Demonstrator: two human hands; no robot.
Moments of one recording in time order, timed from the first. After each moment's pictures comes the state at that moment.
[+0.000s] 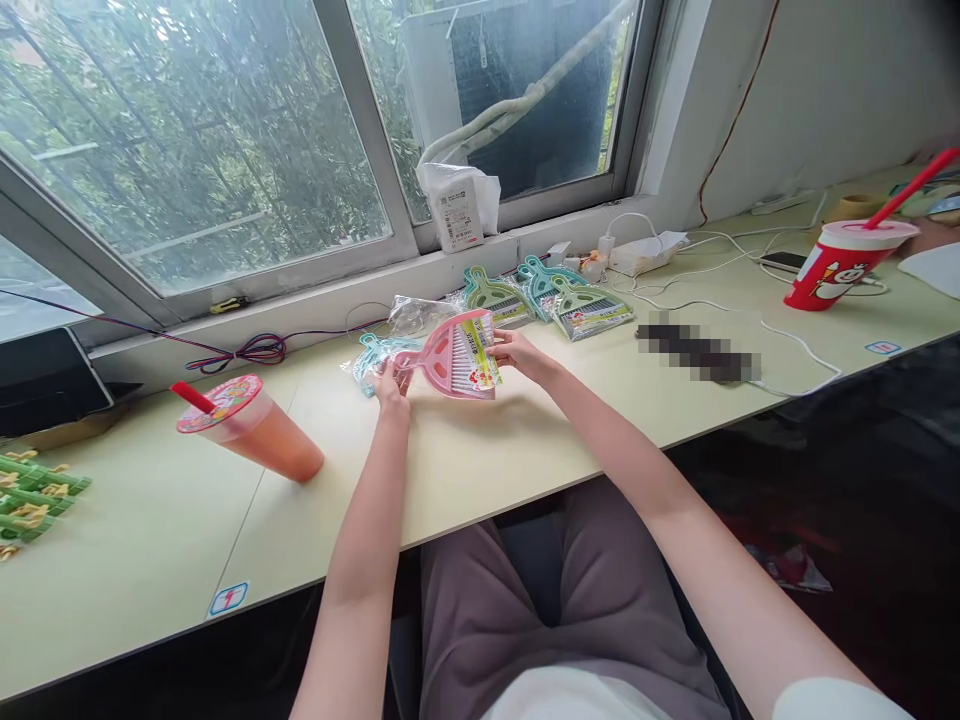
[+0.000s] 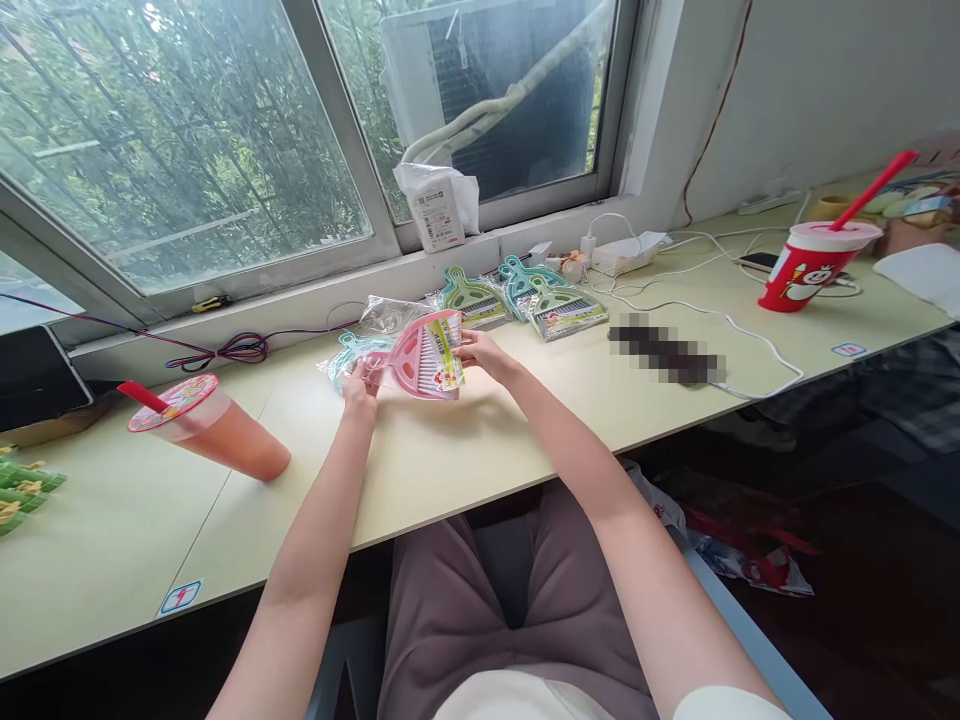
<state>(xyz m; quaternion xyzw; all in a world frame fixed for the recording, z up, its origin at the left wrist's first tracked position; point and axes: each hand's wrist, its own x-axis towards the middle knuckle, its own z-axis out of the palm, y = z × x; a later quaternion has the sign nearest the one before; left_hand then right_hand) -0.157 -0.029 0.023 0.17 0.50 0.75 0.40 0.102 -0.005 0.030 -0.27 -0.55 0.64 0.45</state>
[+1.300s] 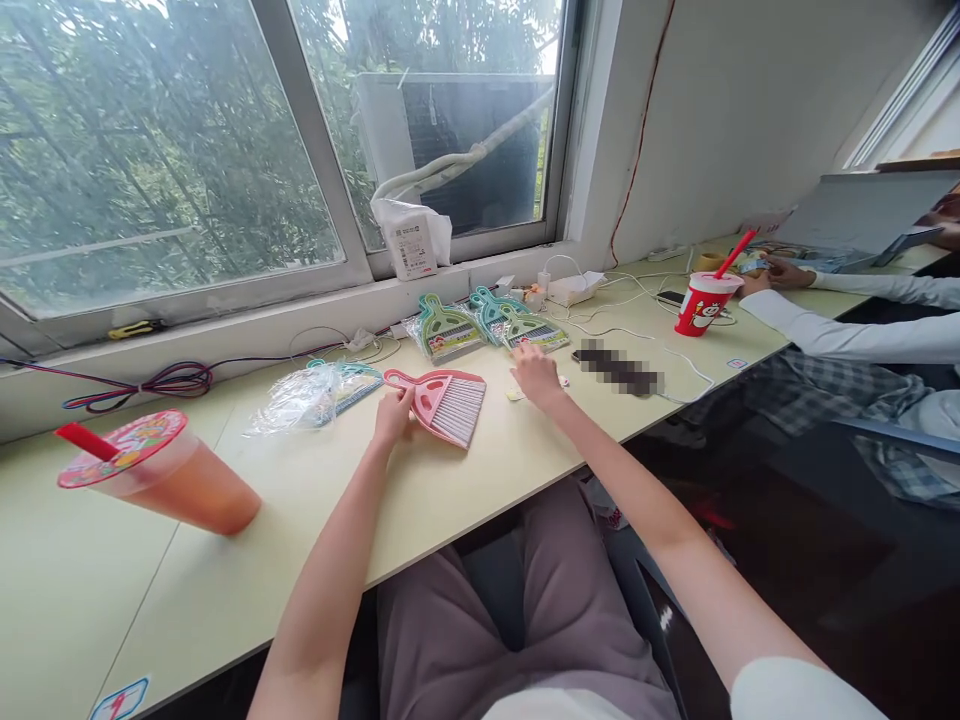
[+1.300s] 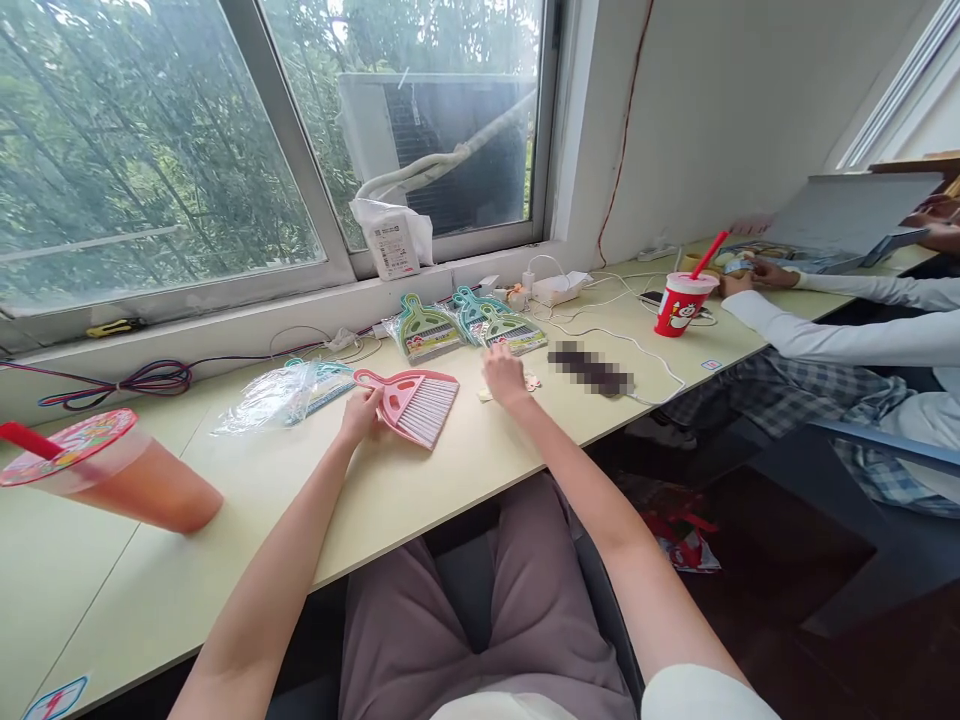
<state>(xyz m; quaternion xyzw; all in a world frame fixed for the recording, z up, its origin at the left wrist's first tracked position) -0.107 -0.034 0.007 0.62 0.63 0.39 0.26 0.186 -0.050 0.039 -0.68 -0.70 -0.05 0.21</state>
